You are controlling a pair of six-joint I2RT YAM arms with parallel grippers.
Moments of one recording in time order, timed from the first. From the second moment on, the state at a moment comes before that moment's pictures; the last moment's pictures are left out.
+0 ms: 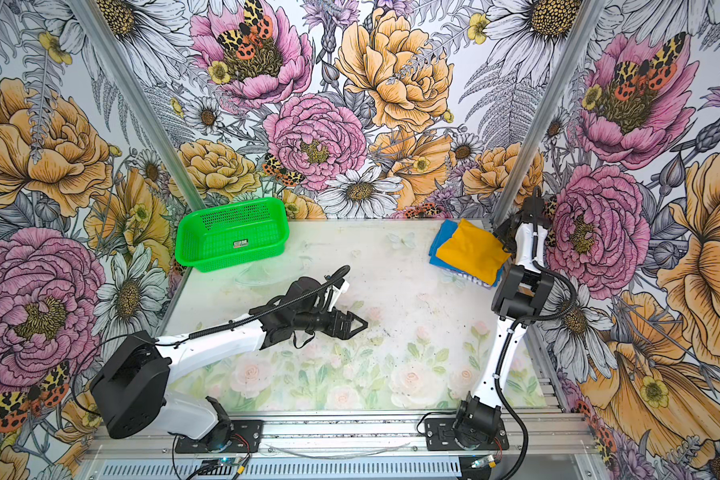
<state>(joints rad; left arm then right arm) -0.77 1.45 0.84 -0.04 0.39 -0.50 -0.45 2.54 2.45 -0.92 -0.19 0.46</state>
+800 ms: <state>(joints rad) -0.72 1.40 0.80 -0.02 0.39 -0.51 -0.37 2.64 2.78 -0.94 -0.23 0.44</state>
